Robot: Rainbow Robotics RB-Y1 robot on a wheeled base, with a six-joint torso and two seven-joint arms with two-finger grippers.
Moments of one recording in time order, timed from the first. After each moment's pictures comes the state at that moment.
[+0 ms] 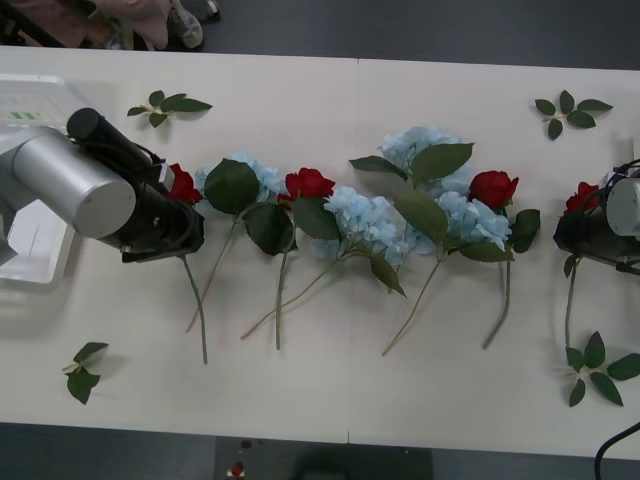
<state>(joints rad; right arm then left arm) -0.45 -0.55 -0.10 -1.21 -0.36 1.21 1.26 -0.66 0.87 -0.68 -1.59 0.96 1.20 -0.79</state>
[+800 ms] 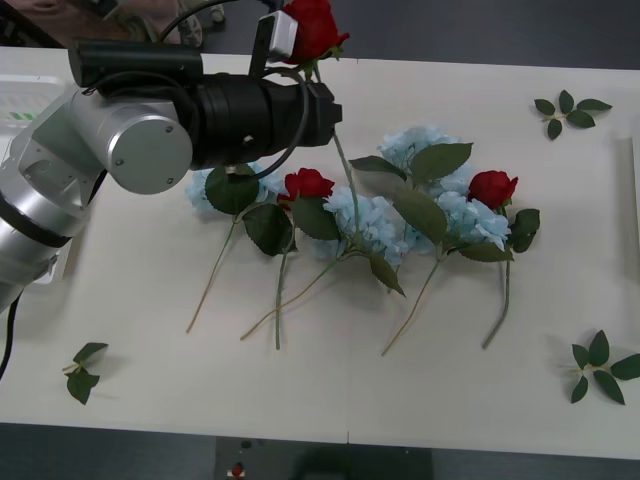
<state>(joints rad) -0.47 -0.83 -0.29 -1.48 -0.38 1.30 1.28 -0.73 0.61 -0.51 -1.74 1.06 0.72 -1.20</state>
